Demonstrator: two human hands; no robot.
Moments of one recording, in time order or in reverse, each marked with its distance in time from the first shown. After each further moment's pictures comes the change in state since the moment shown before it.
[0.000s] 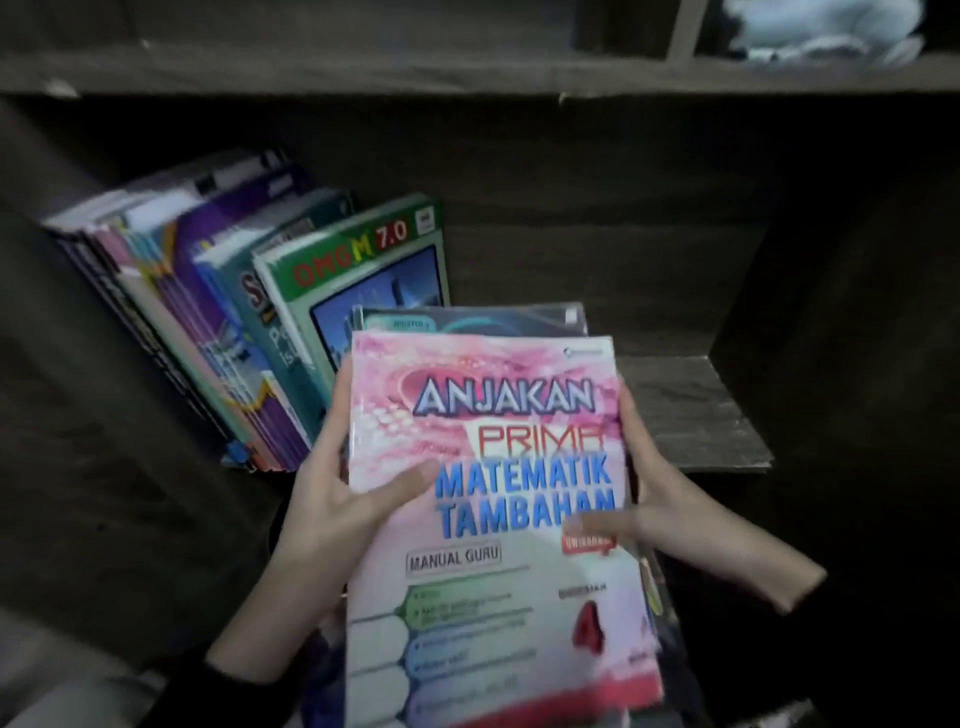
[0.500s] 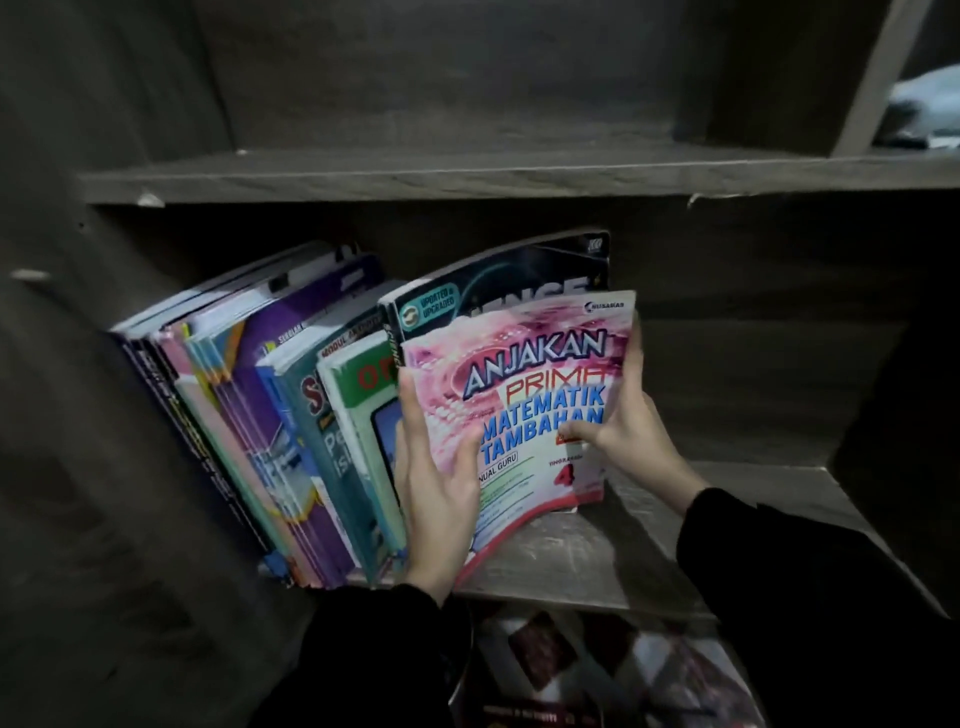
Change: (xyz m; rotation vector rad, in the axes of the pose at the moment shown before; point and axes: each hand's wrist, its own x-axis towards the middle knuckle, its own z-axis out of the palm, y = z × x) left_hand 0.145 -0.052 0.013 0.336 0.382 0.524; right_hand 0.211 -0.027 -0.014 -0.300 0.364 -0.317
